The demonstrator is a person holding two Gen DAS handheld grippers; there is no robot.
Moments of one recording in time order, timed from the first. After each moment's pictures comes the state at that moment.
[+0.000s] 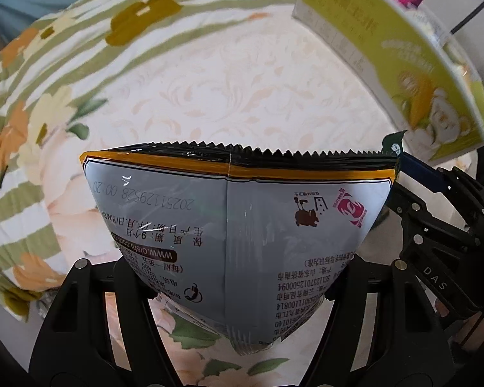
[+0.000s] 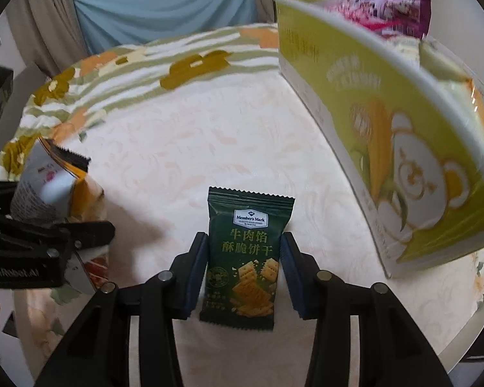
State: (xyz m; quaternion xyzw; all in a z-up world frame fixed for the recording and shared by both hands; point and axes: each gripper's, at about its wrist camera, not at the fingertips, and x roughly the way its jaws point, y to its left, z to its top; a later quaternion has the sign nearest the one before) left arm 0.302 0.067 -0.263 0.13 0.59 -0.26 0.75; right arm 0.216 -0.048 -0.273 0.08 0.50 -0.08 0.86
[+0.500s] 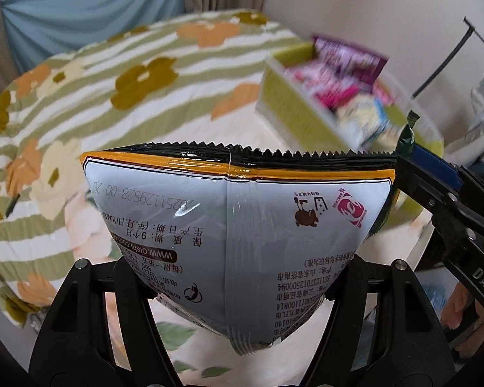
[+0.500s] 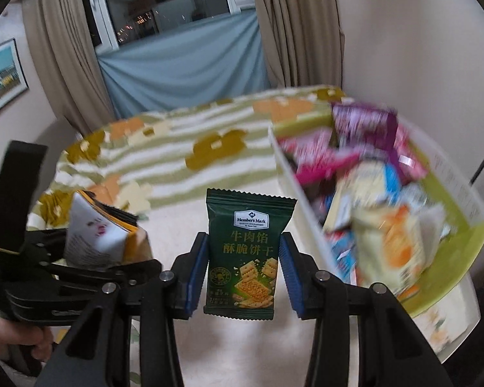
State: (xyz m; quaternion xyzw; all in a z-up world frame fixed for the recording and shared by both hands) left arm 0.299 0.007 -0.144 0.09 0.51 -0.27 0.81; right arm 0.201 -0.093 -0.135 0.11 0.37 -0.04 0.92
